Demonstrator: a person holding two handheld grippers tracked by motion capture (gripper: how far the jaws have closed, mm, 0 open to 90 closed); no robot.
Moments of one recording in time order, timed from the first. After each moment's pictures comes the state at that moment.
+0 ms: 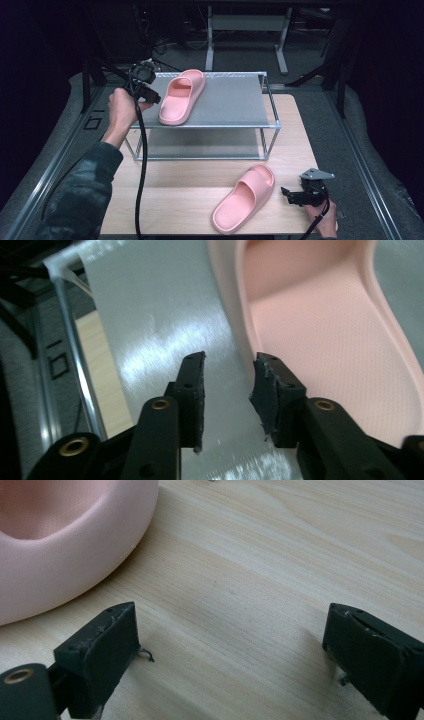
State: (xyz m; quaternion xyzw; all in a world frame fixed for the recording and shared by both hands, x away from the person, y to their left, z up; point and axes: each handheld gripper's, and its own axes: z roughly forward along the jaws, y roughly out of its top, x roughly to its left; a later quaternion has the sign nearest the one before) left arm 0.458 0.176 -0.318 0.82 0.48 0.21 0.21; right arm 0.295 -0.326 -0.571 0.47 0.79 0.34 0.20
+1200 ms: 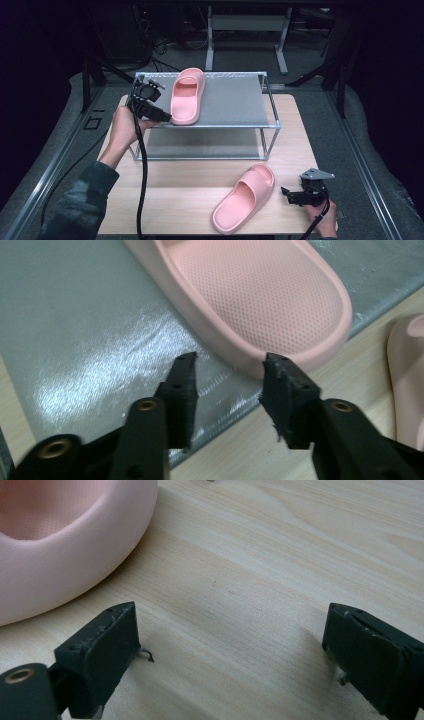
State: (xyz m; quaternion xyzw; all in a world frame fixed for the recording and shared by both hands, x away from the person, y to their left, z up) left arm 0.419 0.166 -0.332 0.85 0.43 0.15 0.26; right arm 0.294 -0.326 -0.570 0.47 0.79 0.34 0.20
